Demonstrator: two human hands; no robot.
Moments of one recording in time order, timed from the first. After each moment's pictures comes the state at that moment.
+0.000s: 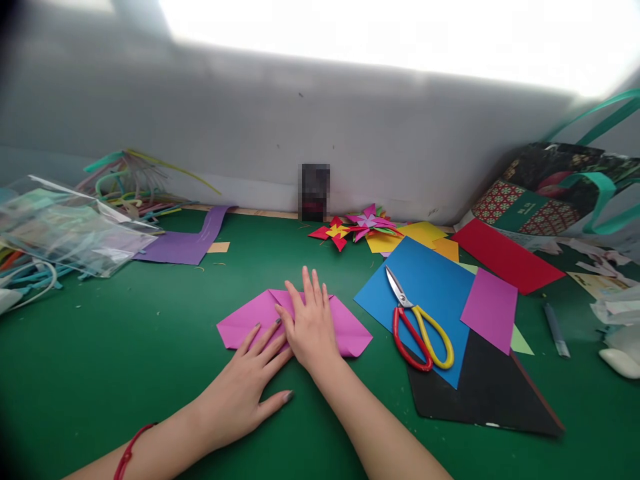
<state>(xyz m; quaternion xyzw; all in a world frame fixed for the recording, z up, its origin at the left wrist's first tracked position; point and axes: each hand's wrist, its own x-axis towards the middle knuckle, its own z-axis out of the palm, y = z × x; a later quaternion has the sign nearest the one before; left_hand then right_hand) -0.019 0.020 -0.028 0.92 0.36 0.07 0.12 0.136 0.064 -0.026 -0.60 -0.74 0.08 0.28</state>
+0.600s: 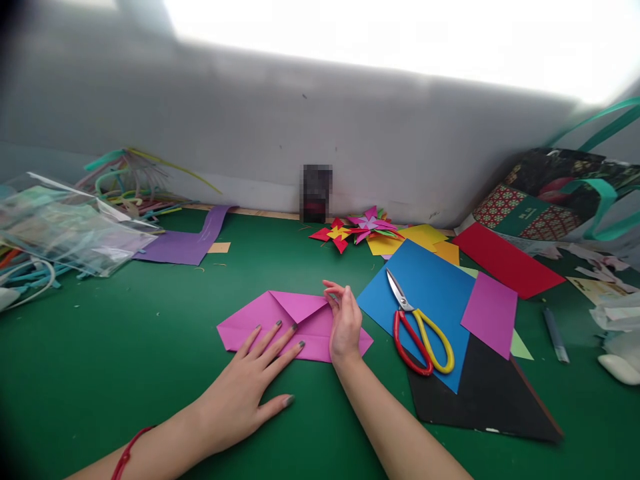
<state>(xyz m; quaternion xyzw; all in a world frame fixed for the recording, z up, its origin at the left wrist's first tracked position) -0.019 0.021 -0.025 0.92 0.36 0.06 0.13 0.168 0.074 -0.044 -0.47 -0.33 0.41 0.71</state>
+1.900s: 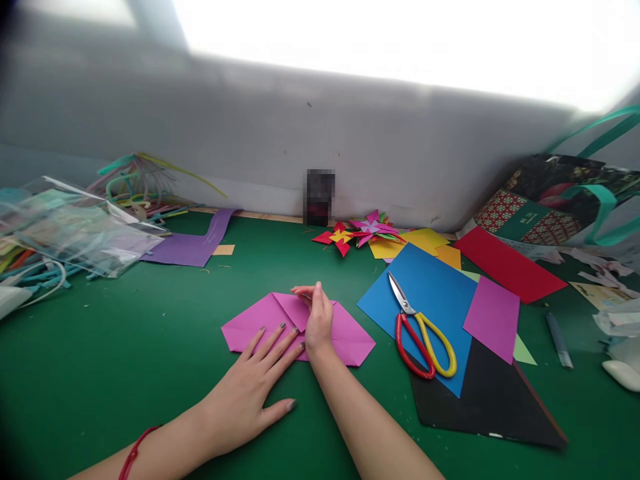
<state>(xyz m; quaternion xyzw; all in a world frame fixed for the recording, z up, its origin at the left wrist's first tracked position) -0.019 0.019 -0.024 0.92 0.36 0.07 0.13 0.120 0.089 -0.040 -0.44 -0.33 0.48 0.69</state>
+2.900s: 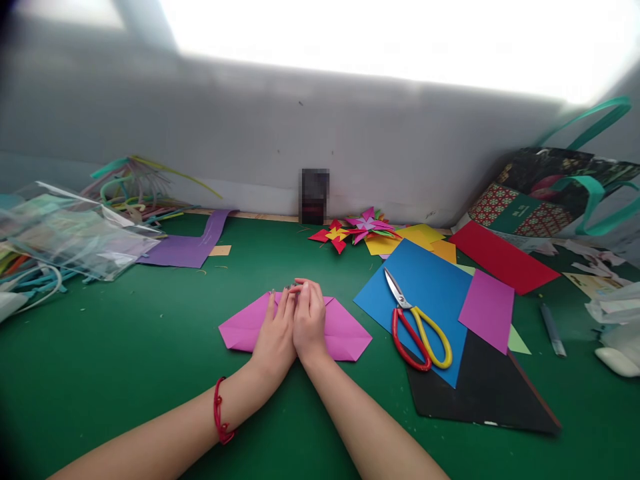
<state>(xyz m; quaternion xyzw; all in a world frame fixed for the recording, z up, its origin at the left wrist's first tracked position) 0.052 0.063 -0.035 0.85 0.52 0.00 -0.11 0.117 0.078 -0.030 -0.53 -0.46 0.35 0.63</state>
